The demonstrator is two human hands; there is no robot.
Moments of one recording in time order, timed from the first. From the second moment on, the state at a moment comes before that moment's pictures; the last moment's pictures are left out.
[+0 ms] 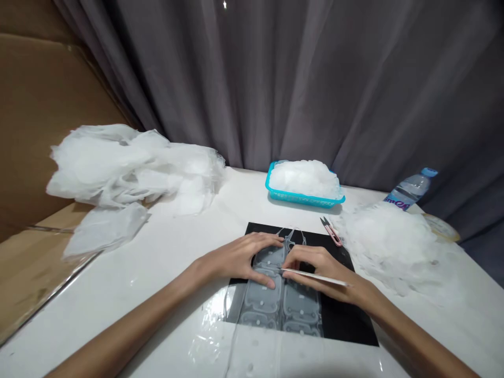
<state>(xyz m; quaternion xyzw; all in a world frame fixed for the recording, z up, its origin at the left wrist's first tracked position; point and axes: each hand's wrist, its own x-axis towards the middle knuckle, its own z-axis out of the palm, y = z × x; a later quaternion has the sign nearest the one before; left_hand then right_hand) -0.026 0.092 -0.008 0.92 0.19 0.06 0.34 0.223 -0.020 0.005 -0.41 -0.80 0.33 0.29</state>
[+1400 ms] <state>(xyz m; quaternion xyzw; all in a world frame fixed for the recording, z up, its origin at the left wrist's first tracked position) -0.040 0.073 -0.027 0.94 0.22 0.14 0.22 0.195 -0.024 -0.046 -0.38 -0.88 -0.08 0.27</state>
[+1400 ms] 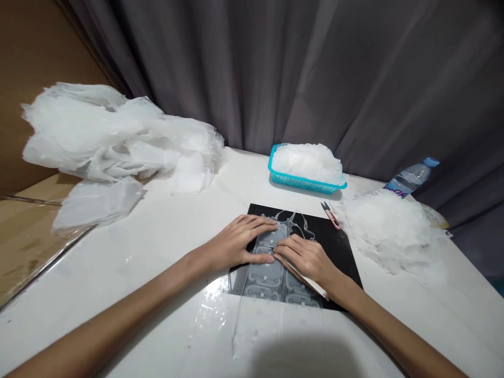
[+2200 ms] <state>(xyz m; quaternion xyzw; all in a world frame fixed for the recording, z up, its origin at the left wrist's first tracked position) -0.043 0.070 -0.025 0.92 0.24 0.17 0.24 0.182 -0.024 -0.050 -0.44 -0.87 -0.09 0.20</state>
